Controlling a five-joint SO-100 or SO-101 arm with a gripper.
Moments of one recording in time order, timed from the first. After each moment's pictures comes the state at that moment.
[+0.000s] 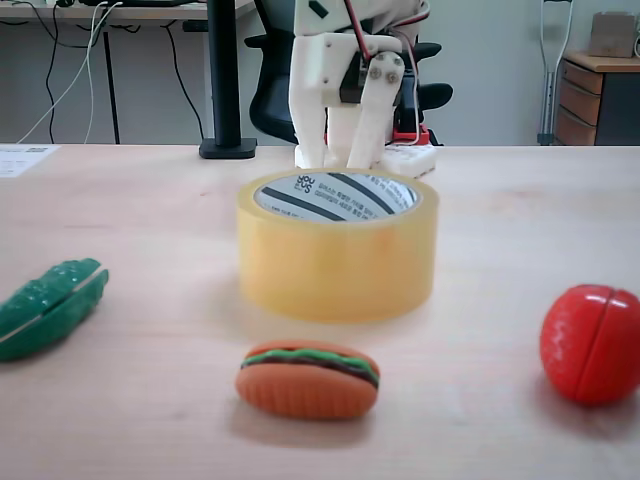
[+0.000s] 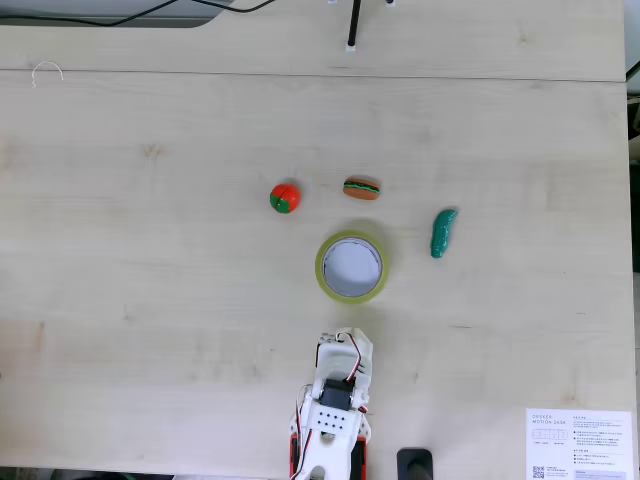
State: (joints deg) arm 9.3 193.1 178.1 78.9 -97.8
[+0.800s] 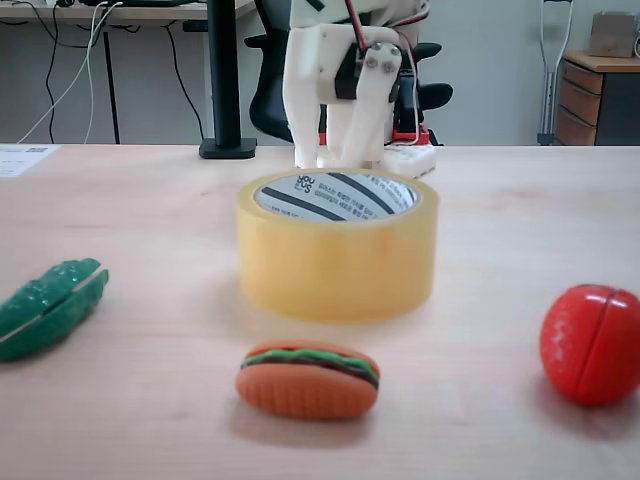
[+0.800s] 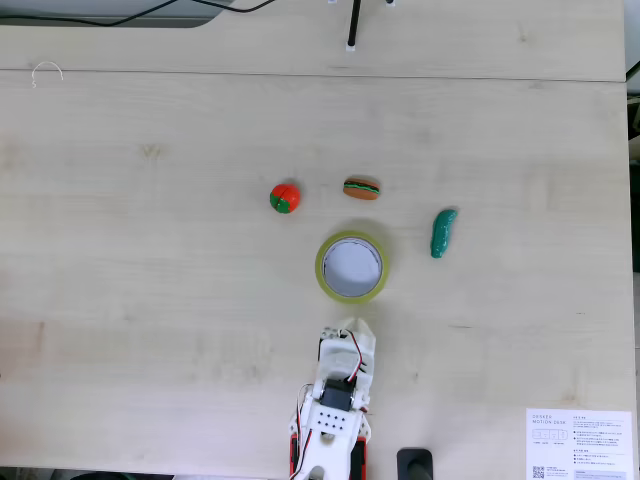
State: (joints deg) arm 10.8 193.1 176.7 71.6 -98.3
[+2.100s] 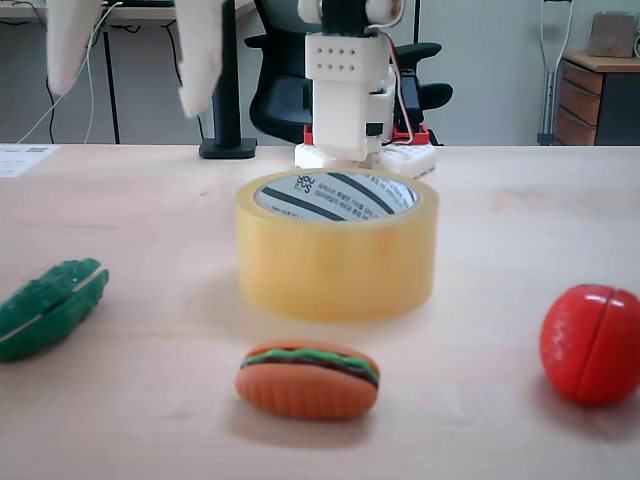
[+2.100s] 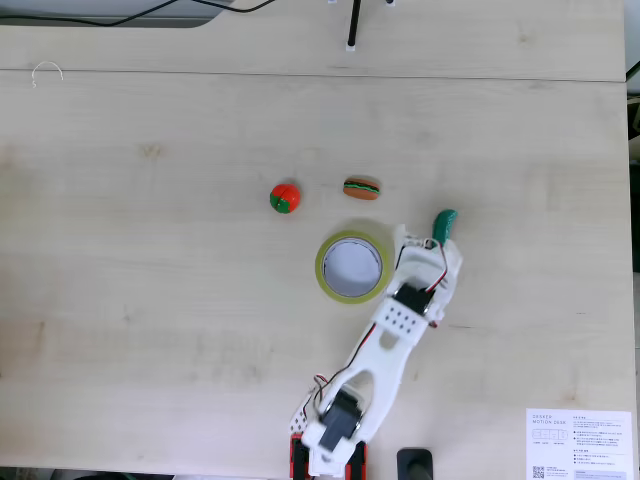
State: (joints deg) arm 26.4 103.2 107.1 47.7 -105.0
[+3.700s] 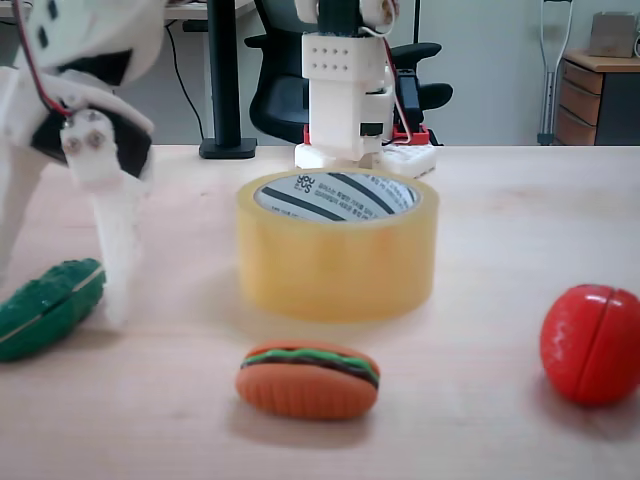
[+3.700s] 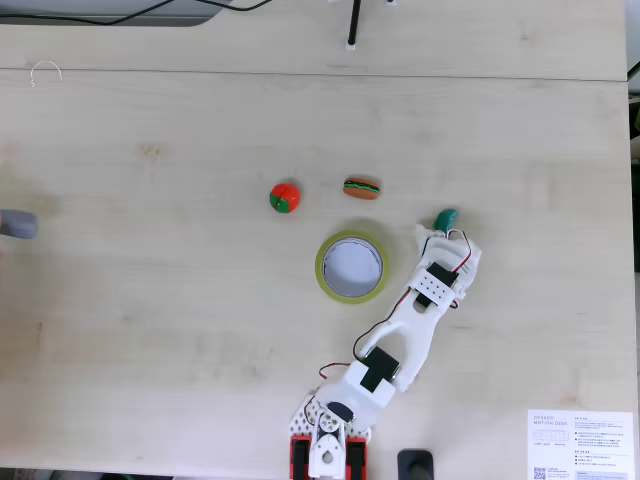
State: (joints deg) arm 31.0 72.5 100.9 28.2 -109.8
